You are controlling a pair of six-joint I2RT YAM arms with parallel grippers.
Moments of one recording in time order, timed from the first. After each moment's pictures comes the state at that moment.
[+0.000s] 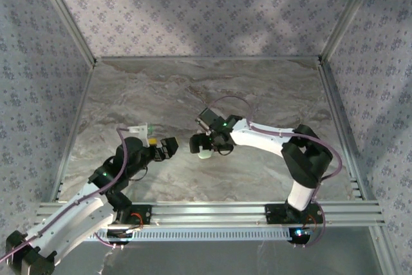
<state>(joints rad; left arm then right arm) -0.68 0.56 0.38 -0.27 -0.09 -0.70 0.91 1.77 1.22 -0.64 -0.01 0.72</state>
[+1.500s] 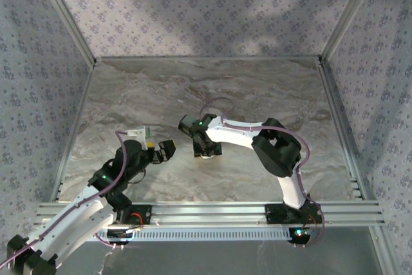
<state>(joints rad) -0.66 0.53 0.34 -0.29 -0.10 -0.70 0.96 2.01 1.44 -0.93 0.12 0.86</state>
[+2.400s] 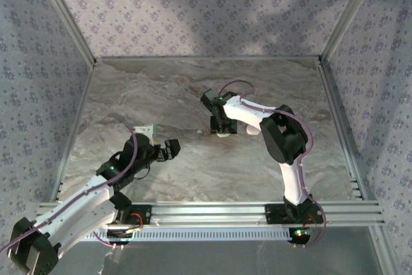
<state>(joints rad) -0.65 0.73 0.38 -0.23 -0.04 -0.68 0.68 2.06 1.52 -0.91 0.13 0.68</state>
